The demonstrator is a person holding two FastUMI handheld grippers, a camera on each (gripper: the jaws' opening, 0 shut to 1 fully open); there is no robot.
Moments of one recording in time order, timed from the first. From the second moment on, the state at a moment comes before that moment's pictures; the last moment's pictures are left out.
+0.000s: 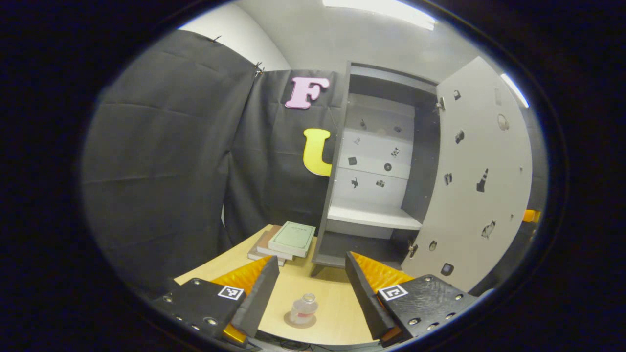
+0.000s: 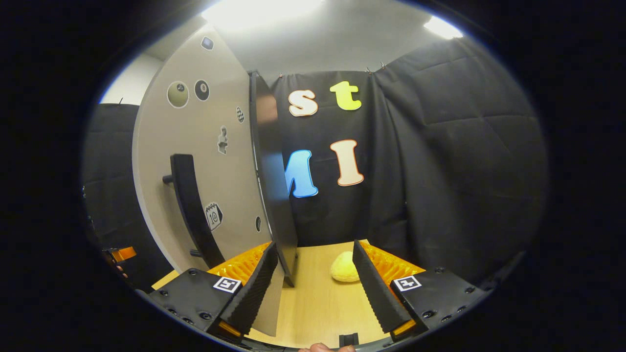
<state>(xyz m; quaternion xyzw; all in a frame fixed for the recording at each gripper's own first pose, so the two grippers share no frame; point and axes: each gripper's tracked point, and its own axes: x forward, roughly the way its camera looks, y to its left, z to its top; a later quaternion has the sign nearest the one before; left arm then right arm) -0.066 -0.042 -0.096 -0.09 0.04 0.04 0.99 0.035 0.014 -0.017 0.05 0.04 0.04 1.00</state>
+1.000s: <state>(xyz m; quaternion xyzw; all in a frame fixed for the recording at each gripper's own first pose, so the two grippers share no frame) 0.001 0.054 -0.022 -0.10 0.02 -0.03 0.99 0.042 0.072 0.045 0.01 0.01 -0.02 1.00</state>
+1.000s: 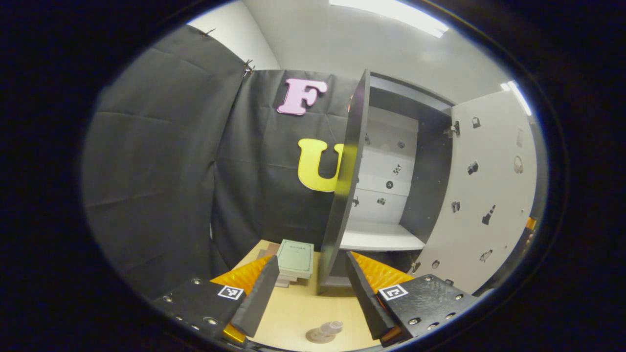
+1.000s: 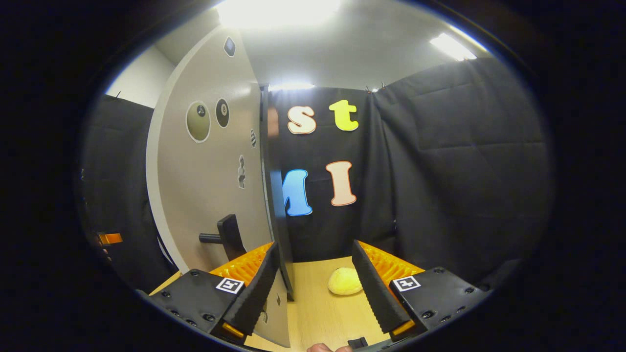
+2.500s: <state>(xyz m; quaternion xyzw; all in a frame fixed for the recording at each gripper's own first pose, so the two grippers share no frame) 0.047 0.127 -0.035 -0.06 0.03 -0.06 1.00 0.098 0.335 0.006 0.03 0.04 0.12 0.99</state>
